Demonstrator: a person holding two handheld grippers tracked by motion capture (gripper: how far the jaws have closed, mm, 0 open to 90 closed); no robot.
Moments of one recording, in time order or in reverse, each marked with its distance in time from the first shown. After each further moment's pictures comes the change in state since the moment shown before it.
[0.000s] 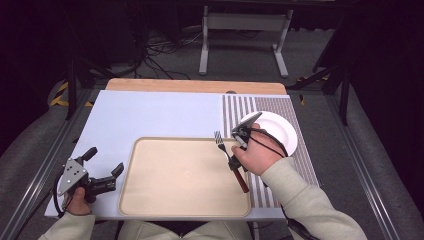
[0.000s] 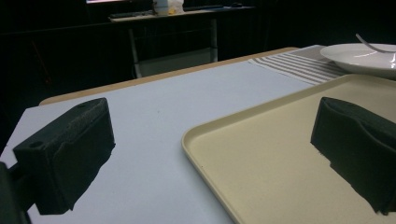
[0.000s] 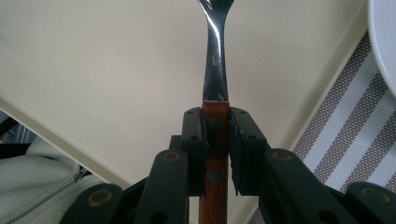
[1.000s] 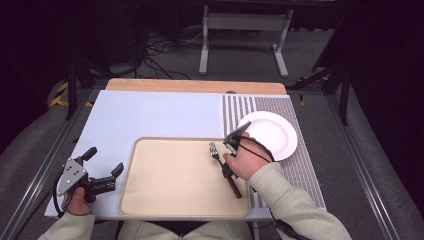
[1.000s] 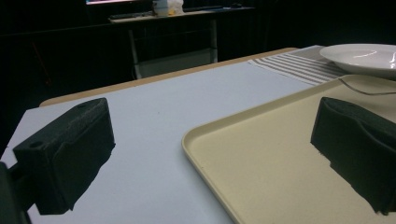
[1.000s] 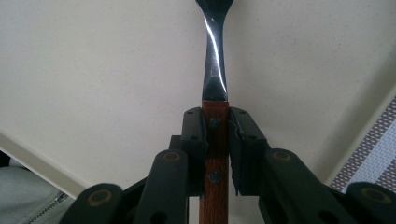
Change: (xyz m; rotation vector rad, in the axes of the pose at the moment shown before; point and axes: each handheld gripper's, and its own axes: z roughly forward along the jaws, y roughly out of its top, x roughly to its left) left arm 0.000 0.000 0.000 0.001 -0.002 0.007; right arm 0.000 0.003 0.046 0.070 -0.004 0.045
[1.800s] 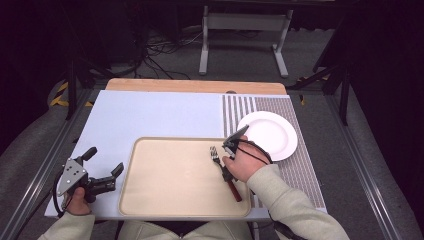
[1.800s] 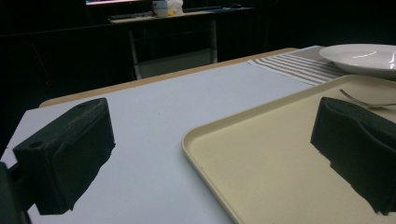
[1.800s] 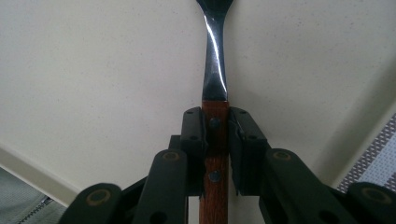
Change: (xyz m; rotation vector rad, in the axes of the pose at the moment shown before) left arm 0.000 0.000 0.000 0.001 0.000 0.001; right arm -0.001 -0.002 0.012 0.041 -0.019 0.015
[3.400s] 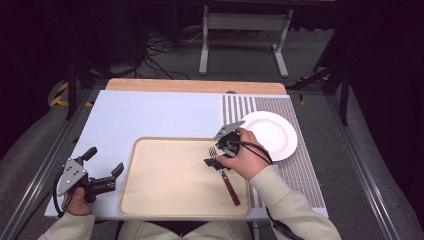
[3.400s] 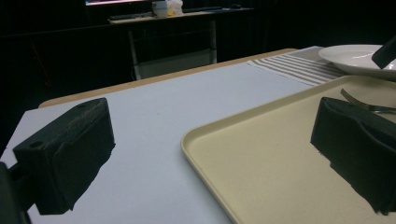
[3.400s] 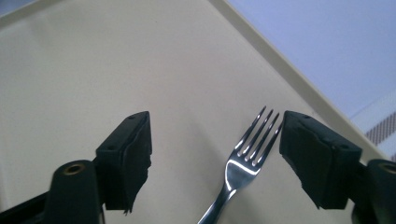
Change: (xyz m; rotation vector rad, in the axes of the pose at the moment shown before) left arm 0.000 0.000 0.000 -0.003 -0.001 0.000; right arm 0.009 0.012 -0.014 -0.520 0.059 -0.679
